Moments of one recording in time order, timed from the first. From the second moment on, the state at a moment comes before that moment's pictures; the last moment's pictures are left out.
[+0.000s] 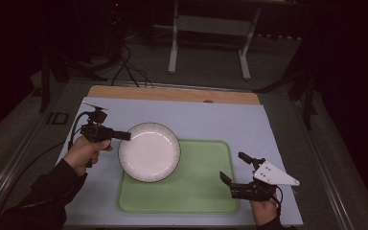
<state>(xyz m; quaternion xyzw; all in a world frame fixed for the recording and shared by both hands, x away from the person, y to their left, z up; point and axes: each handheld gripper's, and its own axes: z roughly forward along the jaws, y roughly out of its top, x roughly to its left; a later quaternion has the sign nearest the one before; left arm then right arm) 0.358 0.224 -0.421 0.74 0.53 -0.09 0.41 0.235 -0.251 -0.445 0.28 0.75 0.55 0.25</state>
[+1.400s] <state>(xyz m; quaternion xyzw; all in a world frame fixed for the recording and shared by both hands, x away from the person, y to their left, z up) 0.372 0.129 -0.449 0.77 0.49 -0.11 0.38 0.235 -0.253 -0.446 0.28 0.75 0.55 0.25</state>
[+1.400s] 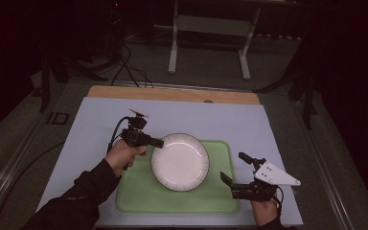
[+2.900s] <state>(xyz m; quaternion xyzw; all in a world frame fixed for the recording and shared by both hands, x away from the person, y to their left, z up) 0.367 0.117 -0.495 0.78 0.52 -0.09 0.33 0.236 -0.252 -0.447 0.28 0.75 0.55 0.24</state>
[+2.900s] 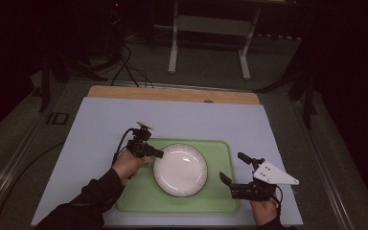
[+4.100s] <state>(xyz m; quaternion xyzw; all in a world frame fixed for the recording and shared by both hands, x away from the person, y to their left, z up) 0.356 0.128 -0.500 0.79 0.50 -0.07 0.35 0.238 -0.251 -0.449 0.28 0.75 0.54 0.24</state>
